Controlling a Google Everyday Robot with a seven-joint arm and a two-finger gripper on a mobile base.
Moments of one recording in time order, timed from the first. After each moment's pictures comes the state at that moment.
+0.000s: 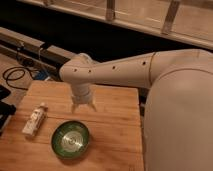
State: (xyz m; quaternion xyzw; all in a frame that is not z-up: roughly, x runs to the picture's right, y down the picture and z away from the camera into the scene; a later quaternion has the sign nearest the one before) arm -0.103 0.101 0.704 -0.26 0.23 0.64 0.68
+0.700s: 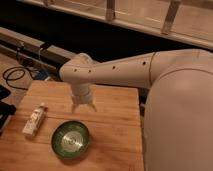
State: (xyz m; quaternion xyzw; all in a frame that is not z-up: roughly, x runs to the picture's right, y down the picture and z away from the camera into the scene) arm -0.103 0.099 0.704 -0.26 0.23 0.64 0.68
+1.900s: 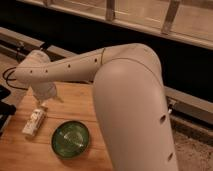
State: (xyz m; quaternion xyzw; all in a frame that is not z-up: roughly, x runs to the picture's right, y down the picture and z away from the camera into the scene) arm -0.275 0.069 0.708 -0.26 0.12 0.57 0.77
